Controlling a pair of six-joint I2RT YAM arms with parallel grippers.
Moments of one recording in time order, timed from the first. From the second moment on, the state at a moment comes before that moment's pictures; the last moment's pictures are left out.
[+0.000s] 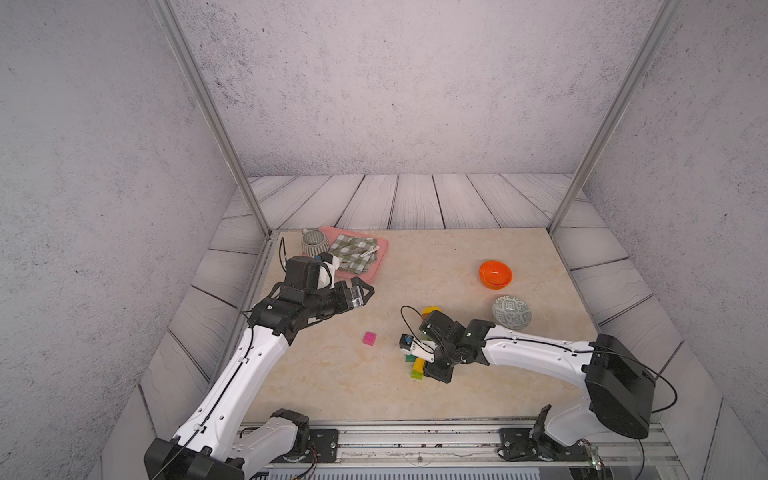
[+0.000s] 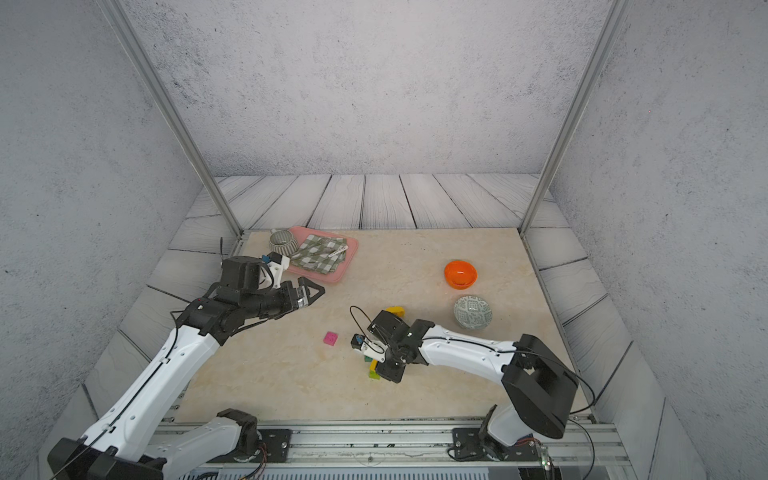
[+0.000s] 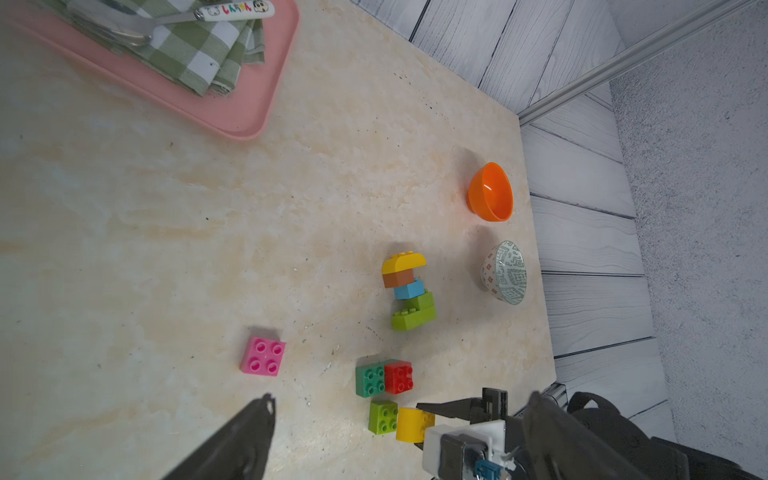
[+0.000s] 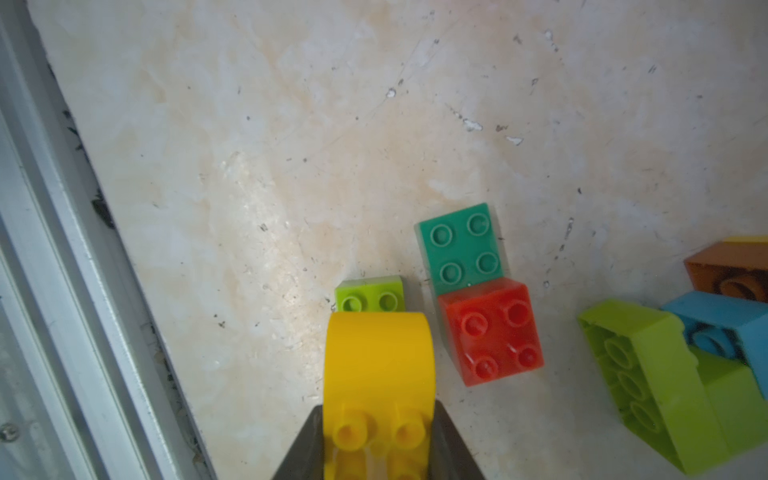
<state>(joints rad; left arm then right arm) -0.31 1.08 1.05 -0.68 0.43 -0.59 0.97 1.51 0.93 -0.64 -0.14 -0.29</state>
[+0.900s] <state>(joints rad) -0.30 1.08 1.04 -0.68 0.48 -0.56 0.97 1.61 0.95 -0.60 -0.14 -0.48</state>
